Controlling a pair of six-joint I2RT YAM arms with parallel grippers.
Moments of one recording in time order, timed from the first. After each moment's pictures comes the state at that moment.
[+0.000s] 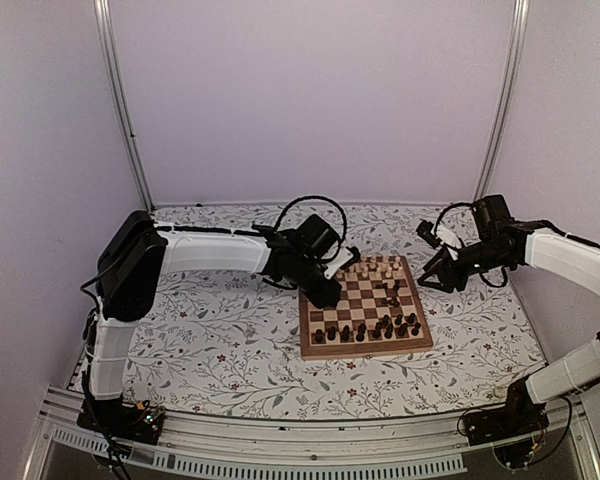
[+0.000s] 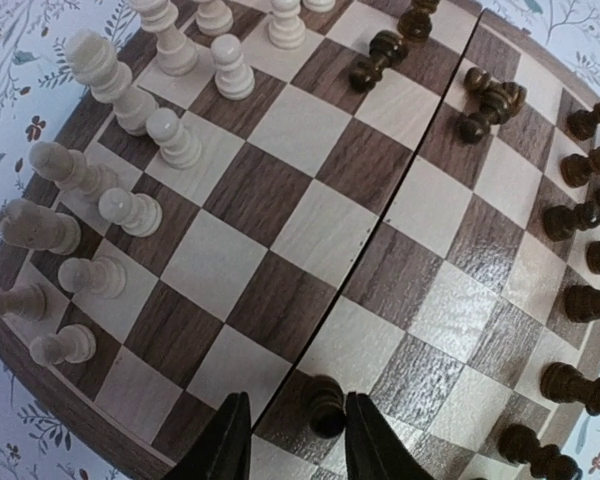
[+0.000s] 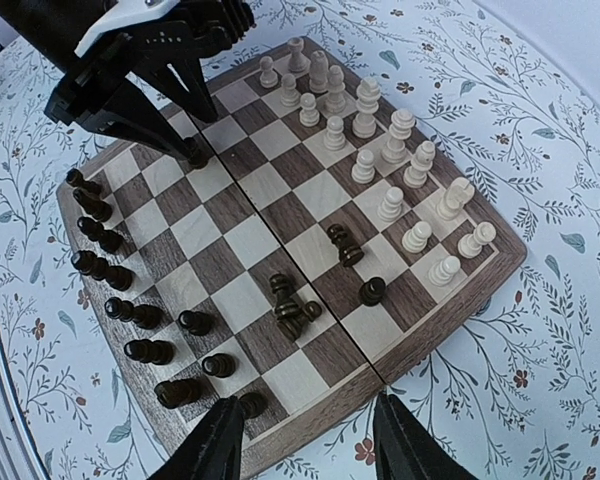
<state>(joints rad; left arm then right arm) -0.93 2.18 1.67 -0.46 0.05 0.03 0.24 1.35 0.92 -0.54 -0.55 -0.59</state>
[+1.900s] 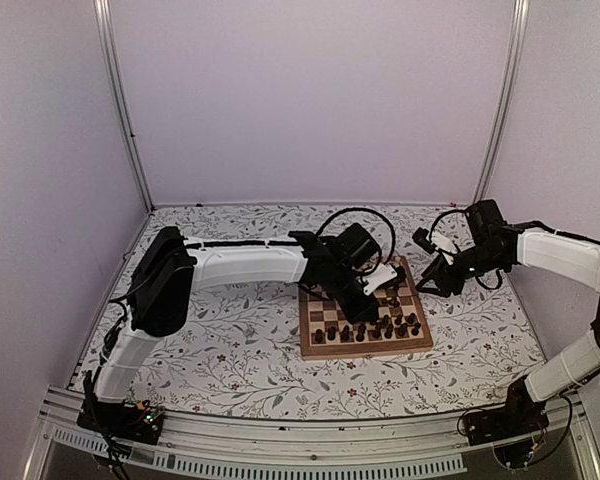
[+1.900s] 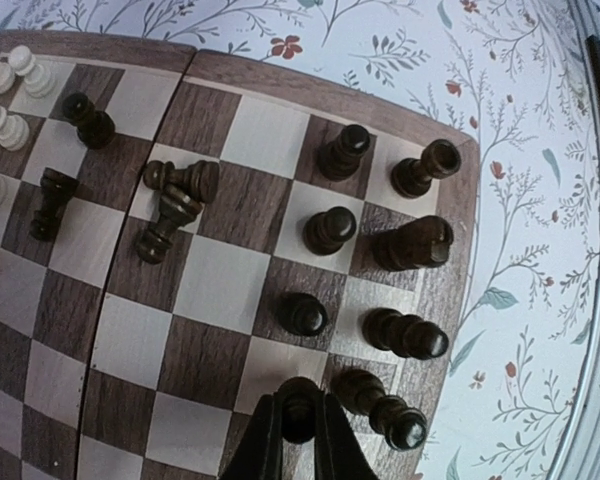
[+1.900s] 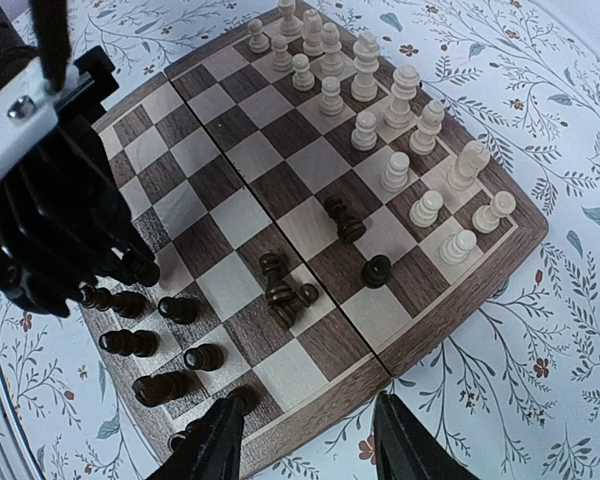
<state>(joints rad) -1.05 2.35 1.98 -0.61 0.25 0.11 0.24 1.42 0.92 -0.53 -0.53 -0.60</state>
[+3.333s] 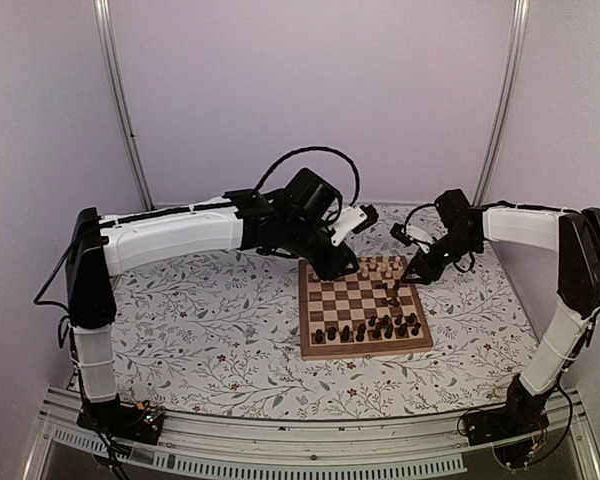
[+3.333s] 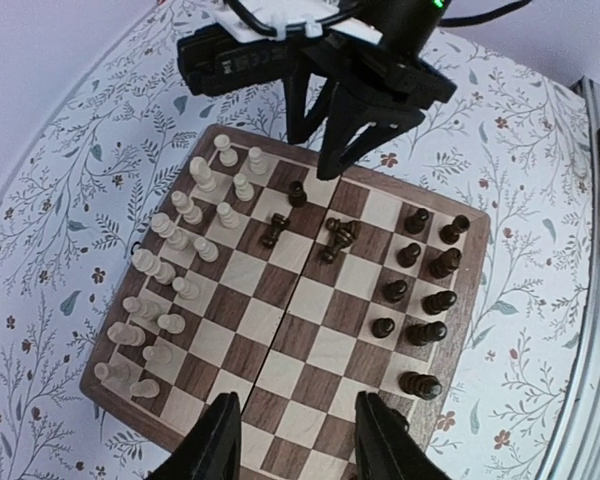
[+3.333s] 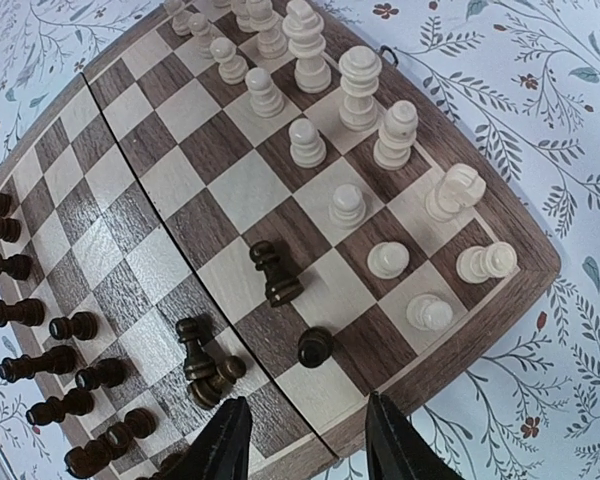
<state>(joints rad) -0.99 2.00 1.79 -0.55 0.08 0.13 0.29 1.73 1.18 -0.60 -0.44 -0.56</state>
